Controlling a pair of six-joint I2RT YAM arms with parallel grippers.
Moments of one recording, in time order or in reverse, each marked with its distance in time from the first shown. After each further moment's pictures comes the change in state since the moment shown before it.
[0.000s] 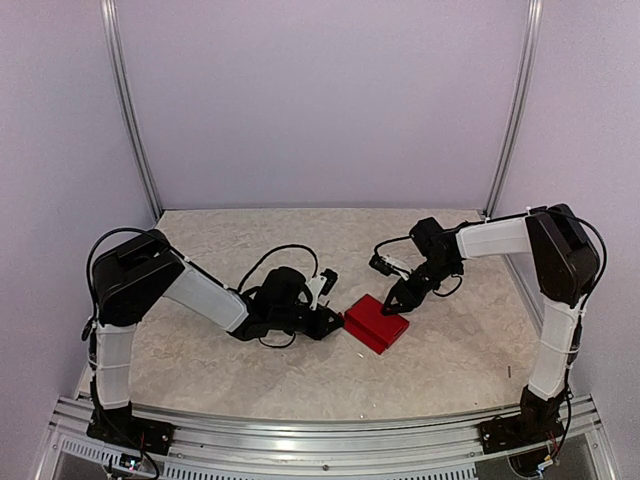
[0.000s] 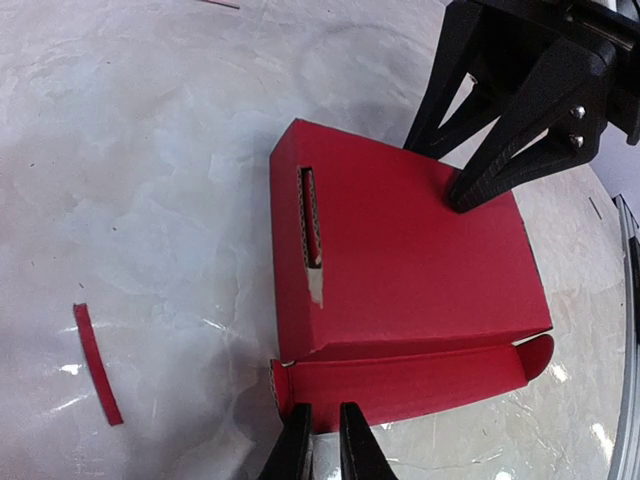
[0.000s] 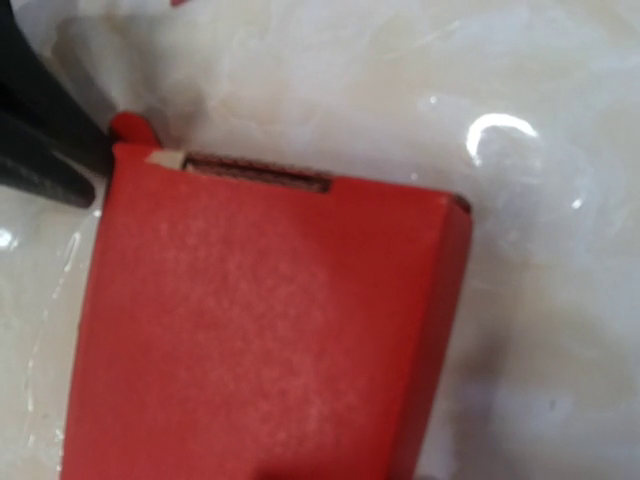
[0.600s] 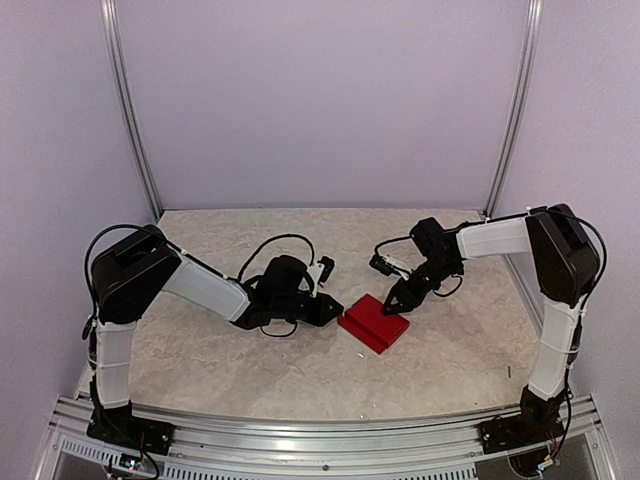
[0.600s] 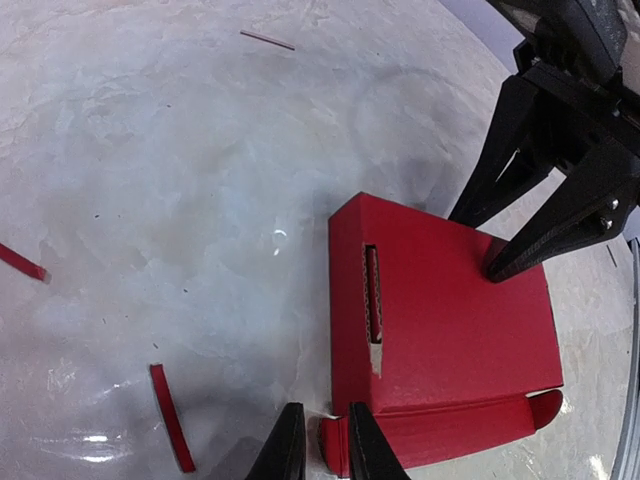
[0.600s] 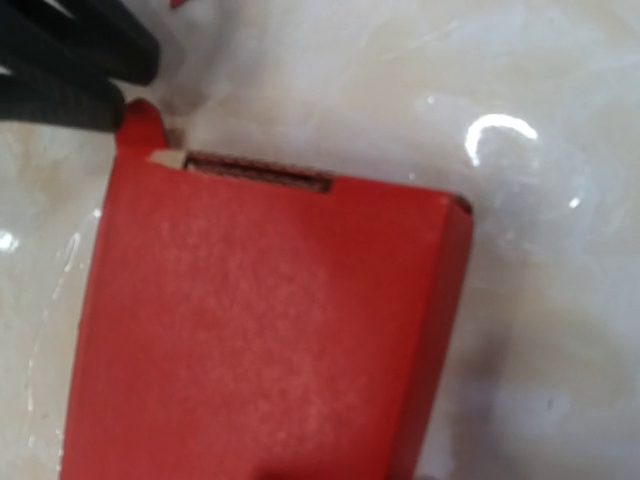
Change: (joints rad) left arm 0.028 -0.006 0.067 -0.074 -0.052 -0.037; right arm -0.003 0.000 -0.002 0.003 -0.005 0.000
